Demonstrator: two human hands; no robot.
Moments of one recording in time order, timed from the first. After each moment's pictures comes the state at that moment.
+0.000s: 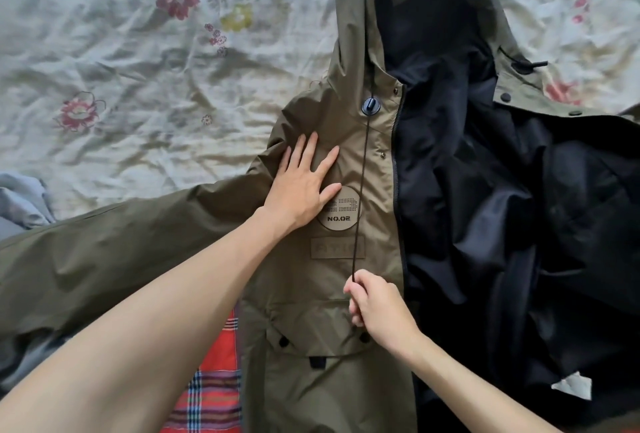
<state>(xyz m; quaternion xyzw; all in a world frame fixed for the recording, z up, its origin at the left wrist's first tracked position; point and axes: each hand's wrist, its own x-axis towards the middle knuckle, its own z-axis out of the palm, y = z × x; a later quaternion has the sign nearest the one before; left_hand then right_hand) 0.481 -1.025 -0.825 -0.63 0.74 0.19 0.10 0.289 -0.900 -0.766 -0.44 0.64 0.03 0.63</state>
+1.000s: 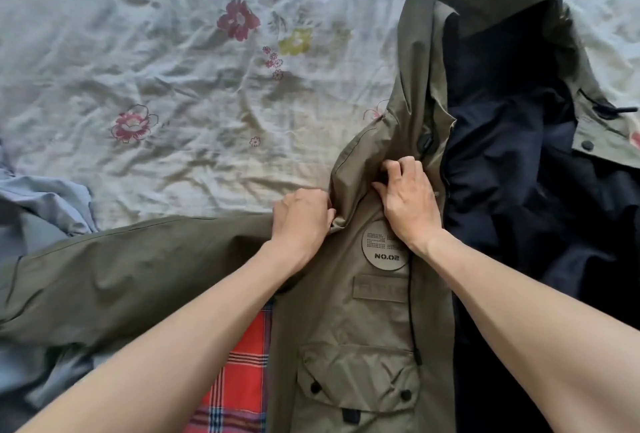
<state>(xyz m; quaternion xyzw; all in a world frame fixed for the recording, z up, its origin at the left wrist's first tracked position) 0.521 -1.026 -0.785 -0.77 0.60 0.21 0.08 0.344 -1.090 -0.860 -0.81 0.54 -0.14 0.16</state>
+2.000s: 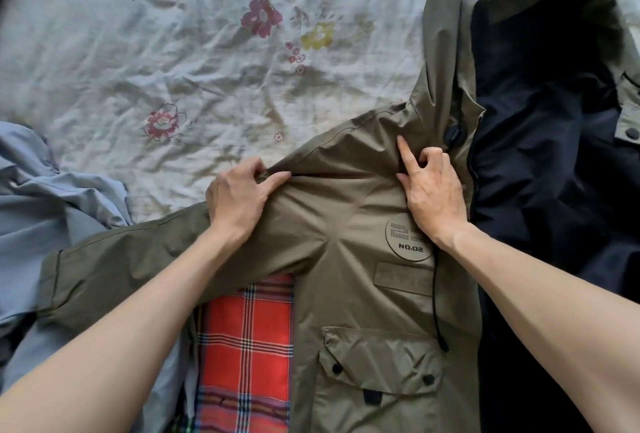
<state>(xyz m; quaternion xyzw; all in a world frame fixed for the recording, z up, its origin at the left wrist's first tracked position) 0.636 -1.004 -0.768 -0.86 0.47 0.18 -0.10 0.347 -1.089 -0.861 -0.82 0.55 -0.10 0.13</state>
